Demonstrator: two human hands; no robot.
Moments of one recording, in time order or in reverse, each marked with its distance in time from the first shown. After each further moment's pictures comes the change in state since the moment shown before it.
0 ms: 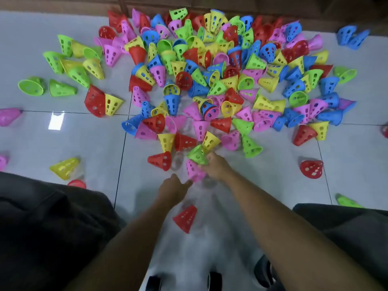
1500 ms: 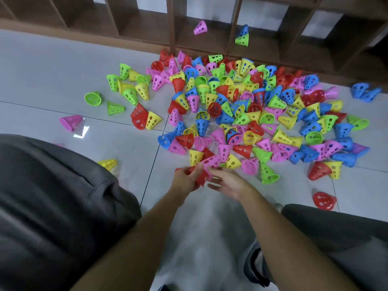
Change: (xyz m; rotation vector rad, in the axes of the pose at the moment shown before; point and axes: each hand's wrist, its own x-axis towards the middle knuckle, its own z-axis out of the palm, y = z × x) left_hand -0.065 0.004 -0.081 -1.145 0.115 0.116; right_hand -0.069 -0.078 -0.004 0.923 -0.277 0.011
